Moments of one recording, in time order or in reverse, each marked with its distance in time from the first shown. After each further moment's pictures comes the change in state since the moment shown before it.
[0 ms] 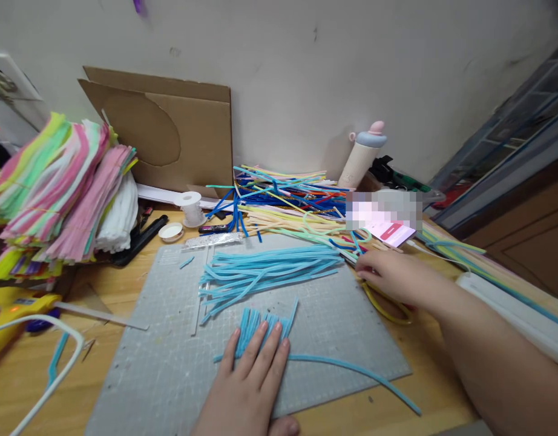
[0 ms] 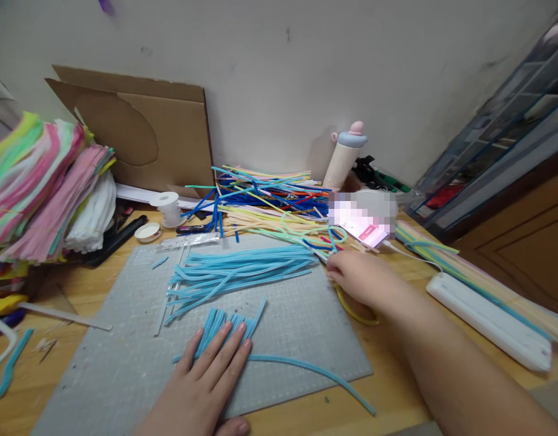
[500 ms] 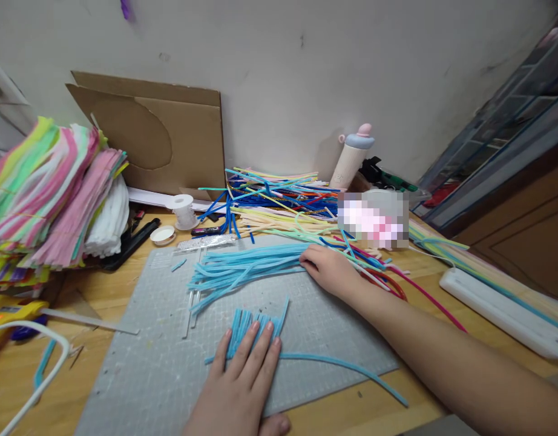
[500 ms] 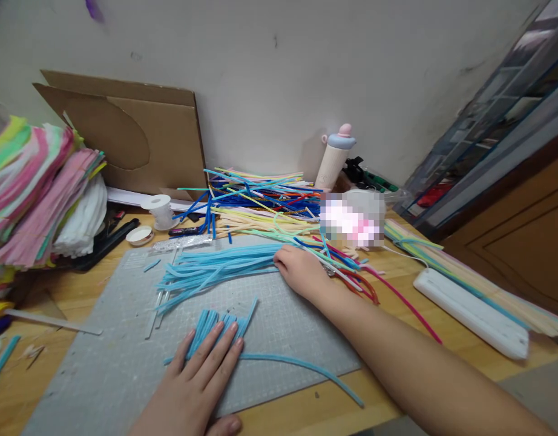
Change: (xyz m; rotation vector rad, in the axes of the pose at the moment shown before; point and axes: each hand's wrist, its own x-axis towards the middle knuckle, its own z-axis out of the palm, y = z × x) left_hand 0.001 0.001 -0.004 0.014 0.016 -0.007; right_hand 0.038 -0.051 0.045 0.166 0.204 -0.258
